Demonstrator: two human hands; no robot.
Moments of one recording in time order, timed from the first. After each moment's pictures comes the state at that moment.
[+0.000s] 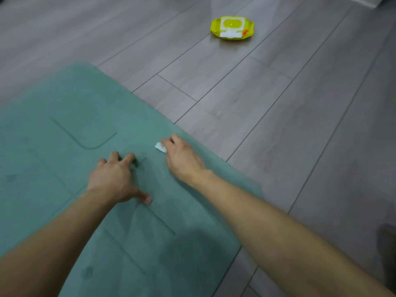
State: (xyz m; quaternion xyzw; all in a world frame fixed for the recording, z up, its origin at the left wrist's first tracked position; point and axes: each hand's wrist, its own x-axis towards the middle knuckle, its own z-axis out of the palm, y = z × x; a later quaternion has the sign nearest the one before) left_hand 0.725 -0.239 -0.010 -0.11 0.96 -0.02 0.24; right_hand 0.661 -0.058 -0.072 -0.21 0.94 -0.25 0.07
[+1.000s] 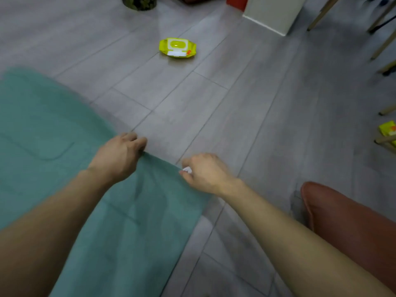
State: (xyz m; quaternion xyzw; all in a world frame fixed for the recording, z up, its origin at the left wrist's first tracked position) left_hand 0.695 -0.165 0.031 0.23 0.97 0.09 0.00; right_hand 0.748 0.101 0.044 -0.18 0.97 -0.12 0.11
